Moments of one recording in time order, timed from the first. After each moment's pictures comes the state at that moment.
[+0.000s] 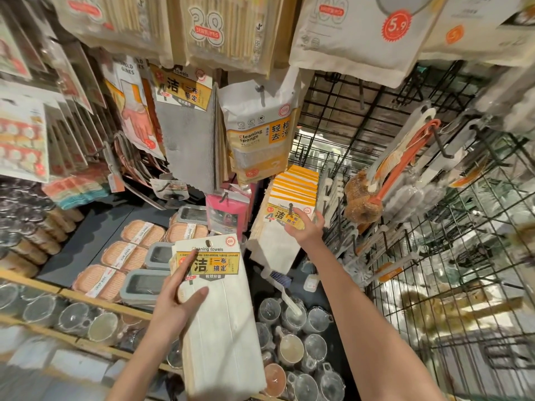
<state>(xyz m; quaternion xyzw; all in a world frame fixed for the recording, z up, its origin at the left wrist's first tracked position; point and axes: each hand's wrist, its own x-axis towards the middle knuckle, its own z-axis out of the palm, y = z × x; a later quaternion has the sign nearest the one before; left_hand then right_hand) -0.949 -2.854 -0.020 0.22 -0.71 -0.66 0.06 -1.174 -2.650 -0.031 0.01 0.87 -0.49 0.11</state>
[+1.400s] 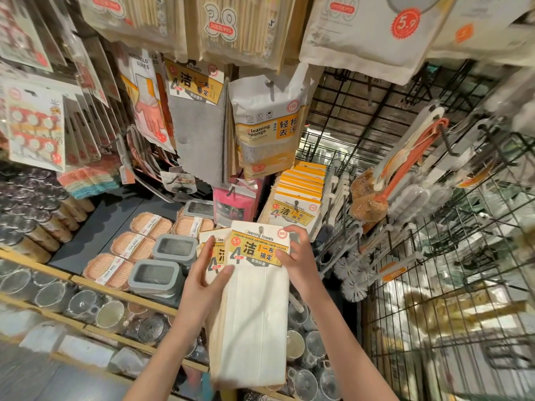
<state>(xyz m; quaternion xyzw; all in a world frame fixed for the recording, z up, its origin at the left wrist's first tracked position) -0.962 -2.821 -0.017 0.21 -0.66 -0.71 0.10 -1.075 -2.659 -0.010 -0.07 0.73 -0.66 0.16</state>
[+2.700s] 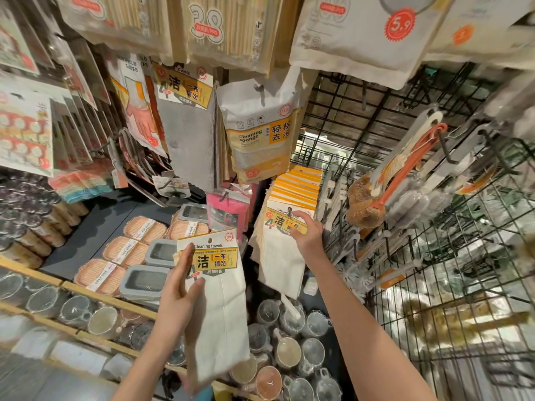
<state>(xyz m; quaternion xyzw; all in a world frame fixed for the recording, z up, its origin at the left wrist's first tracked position) -0.967 -2.835 -0.031 0.26 -0.70 -0.66 0.12 -1.172 -2.644 -0.041 -0.07 0.86 -0.51 0.06</state>
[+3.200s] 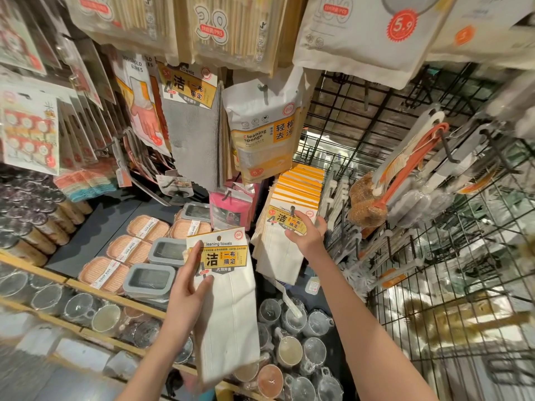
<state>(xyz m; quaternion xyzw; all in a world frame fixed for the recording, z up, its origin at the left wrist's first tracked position) -0.966 -2.829 -0.028 0.25 -0.70 -0.66 0.12 -1.164 -2.646 -0.032 -0.01 0.84 -0.53 0.12</state>
